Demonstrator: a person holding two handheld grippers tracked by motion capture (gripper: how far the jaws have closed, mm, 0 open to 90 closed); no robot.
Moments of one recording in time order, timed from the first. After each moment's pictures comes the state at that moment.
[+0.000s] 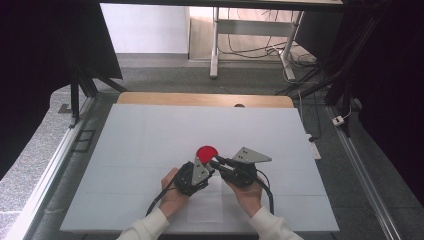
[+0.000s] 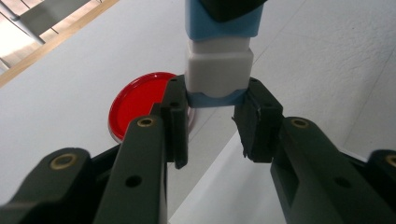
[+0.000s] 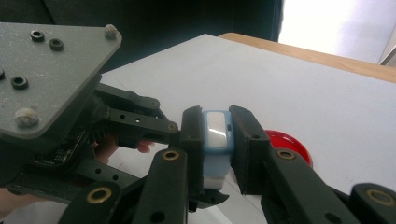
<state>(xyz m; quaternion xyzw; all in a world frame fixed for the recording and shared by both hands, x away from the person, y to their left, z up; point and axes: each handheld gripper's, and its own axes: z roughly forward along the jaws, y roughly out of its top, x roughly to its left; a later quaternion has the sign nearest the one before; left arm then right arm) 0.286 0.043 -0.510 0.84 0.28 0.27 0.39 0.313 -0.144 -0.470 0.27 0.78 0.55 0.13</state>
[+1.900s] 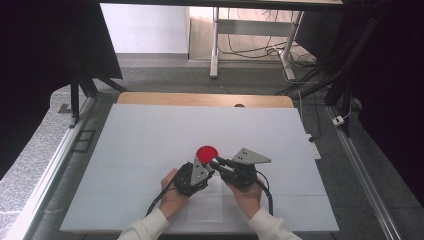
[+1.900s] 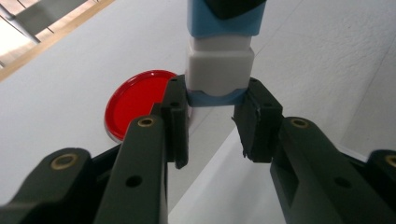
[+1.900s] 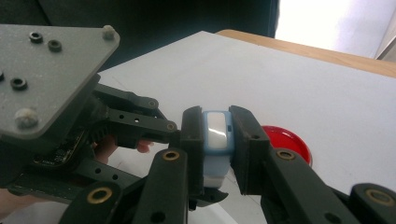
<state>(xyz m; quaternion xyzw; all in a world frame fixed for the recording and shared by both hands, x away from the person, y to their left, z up) 0.285 0.044 -0.513 0.84 0.27 0.27 0.39 0.310 -0.144 -0.471 0.28 0.78 0.55 0.14</state>
